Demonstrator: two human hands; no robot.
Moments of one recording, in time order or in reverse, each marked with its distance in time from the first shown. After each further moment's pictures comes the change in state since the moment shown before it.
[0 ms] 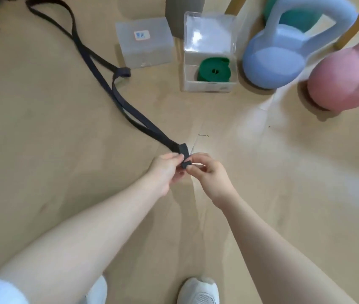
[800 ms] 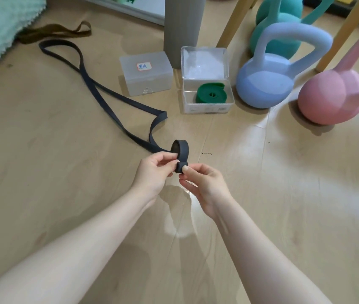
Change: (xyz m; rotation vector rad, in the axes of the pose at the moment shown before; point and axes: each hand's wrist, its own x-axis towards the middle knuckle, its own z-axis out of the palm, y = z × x) left_hand -0.003 0.015 -0.039 0.258 0.000 0.575; right_hand 0.005 -0.019 0.035 0.590 0.094 0.127
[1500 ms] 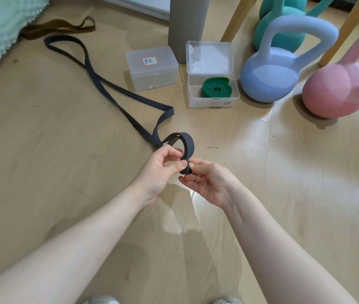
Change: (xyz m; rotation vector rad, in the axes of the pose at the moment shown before) left_hand -0.014 -0.001 -0.024 -0.033 -0.229 0.064; right_hand -0.010 -0.009 0.013 0.230 -0.094 0.275
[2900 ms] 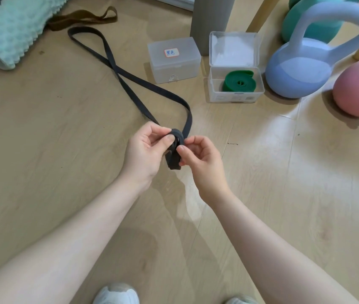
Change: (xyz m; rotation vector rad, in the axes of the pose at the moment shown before) left_hand -0.015 0.029 -0.043 0.029 0.335 0.191; right_hand 0.014 0.033 0.051 -0.418 -0.020 -0.634
